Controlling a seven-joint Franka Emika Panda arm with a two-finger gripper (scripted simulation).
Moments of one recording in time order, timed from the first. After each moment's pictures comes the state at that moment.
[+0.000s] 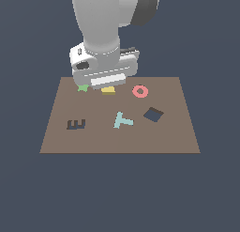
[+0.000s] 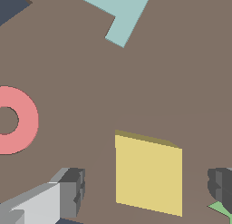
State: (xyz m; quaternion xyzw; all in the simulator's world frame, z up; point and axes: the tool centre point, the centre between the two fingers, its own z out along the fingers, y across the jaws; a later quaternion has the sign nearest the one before) arm -0.084 -0.045 0.055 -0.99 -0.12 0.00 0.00
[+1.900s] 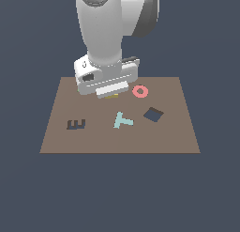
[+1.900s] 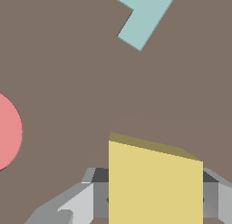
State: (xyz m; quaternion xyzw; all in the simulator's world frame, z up) arm -0.070 -0.038 0.031 -0.99 -0.16 0.00 0.00
